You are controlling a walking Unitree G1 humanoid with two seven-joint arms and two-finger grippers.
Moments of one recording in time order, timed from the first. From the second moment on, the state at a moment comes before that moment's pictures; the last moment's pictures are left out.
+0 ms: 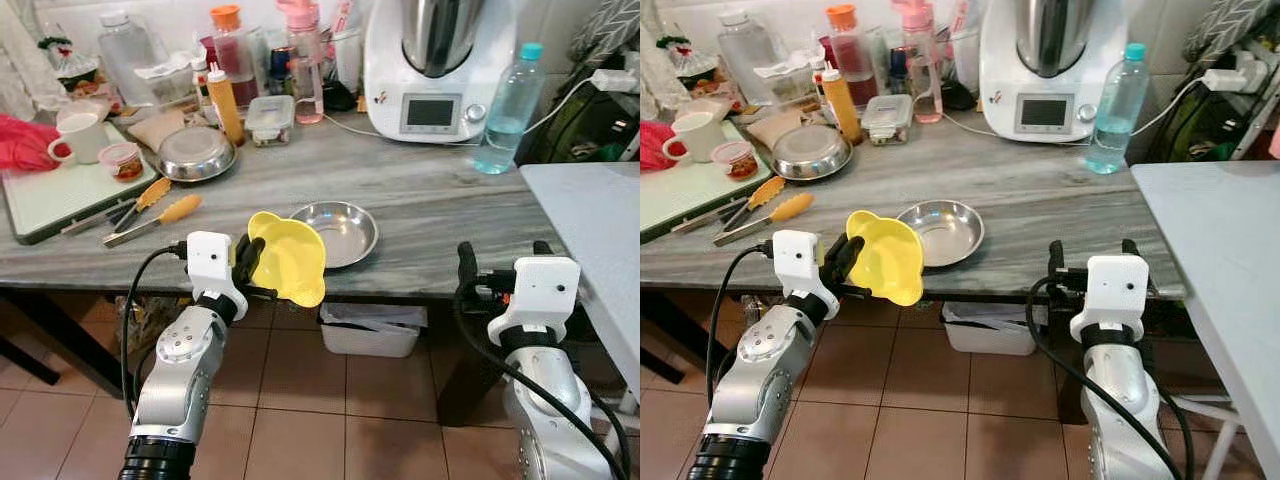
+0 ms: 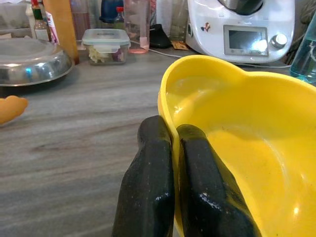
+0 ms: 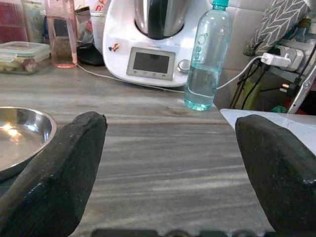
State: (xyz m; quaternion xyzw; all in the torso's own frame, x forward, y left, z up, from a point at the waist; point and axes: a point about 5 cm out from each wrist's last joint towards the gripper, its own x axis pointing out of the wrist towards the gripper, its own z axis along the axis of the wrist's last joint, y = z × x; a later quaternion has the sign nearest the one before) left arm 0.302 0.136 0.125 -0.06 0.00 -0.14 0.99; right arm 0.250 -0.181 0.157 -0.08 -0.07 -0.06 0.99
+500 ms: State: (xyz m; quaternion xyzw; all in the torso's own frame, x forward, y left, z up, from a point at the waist) left arm 0.302 0.135 0.125 -0.06 0.00 -0.14 0.99; right arm 0.250 -0.180 0.156 -0.08 -0.07 -0.06 0.99
